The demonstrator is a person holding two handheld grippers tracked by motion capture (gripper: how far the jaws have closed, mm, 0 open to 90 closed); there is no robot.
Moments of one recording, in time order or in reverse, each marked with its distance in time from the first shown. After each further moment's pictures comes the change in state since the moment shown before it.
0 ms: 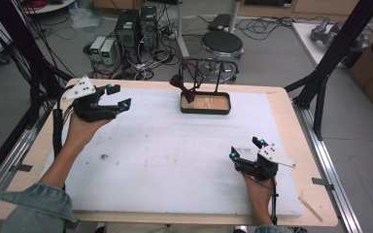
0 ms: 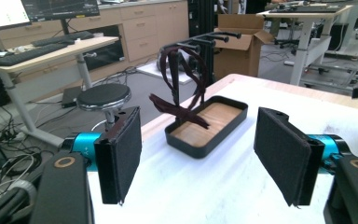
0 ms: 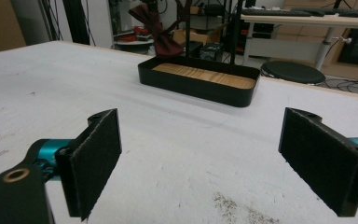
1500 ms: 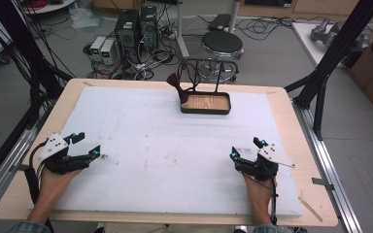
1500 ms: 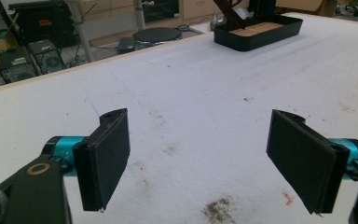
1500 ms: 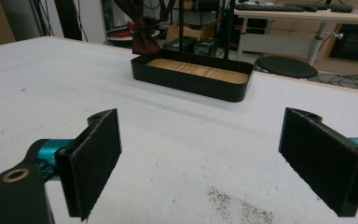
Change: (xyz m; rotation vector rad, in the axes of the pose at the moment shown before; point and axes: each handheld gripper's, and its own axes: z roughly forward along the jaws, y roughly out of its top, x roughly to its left) left arm -0.027 -0.125 -0.098 0.130 0.242 -0.089; right arm 0.000 -0.001 0.000 0.017 -0.029 -0.002
